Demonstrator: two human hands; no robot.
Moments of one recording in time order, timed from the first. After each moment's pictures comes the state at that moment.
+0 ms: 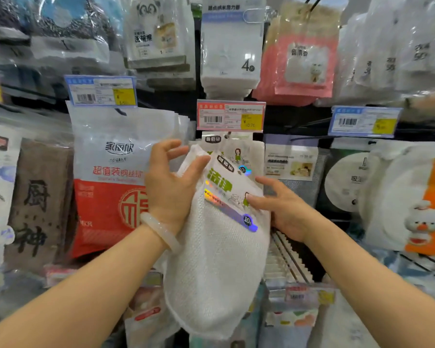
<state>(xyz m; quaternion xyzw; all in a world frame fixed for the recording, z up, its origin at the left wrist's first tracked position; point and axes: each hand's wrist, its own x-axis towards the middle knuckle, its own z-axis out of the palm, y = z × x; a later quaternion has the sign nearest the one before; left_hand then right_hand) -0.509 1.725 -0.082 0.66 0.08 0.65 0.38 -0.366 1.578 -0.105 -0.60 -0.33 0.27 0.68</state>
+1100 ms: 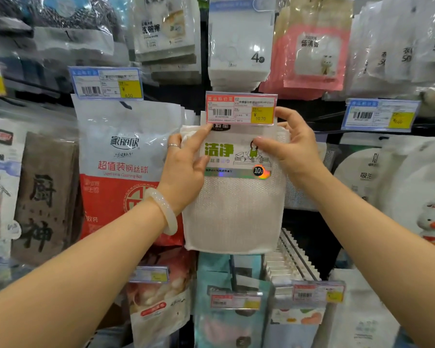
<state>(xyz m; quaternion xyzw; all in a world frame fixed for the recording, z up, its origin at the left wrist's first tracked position) -0.499 1.749 -0.072 0.82 0.03 0.52 0.25 -0.369 1.600 -0.037 -0.58 -0.47 -0.08 0.66</state>
